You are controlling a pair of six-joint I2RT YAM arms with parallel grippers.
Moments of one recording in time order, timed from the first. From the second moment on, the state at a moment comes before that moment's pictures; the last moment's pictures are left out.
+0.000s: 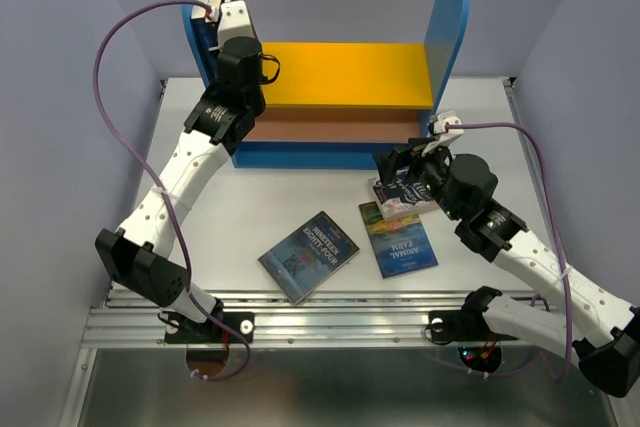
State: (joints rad) left arm -0.47 1.53 1.70 -0.33 -0.70 -0.17; right arm 0.67 0.91 0.82 0.08 0.22 0.16
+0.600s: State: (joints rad) left arm -0.47 1.48 1.66 -0.36 -0.70 -0.19; right arm 0.67 0.93 0.82 0.08 0.20 0.17
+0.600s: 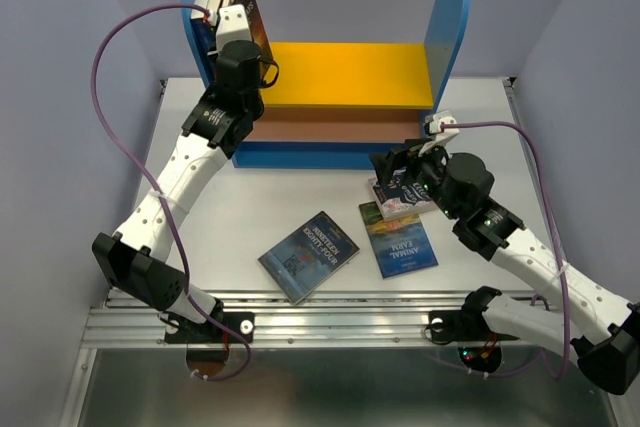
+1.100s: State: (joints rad) left arm -0.49 1.49 1.76 -0.48 -0.73 -0.27; right arm 0.67 0.95 0.82 0.08 0.19 0.17
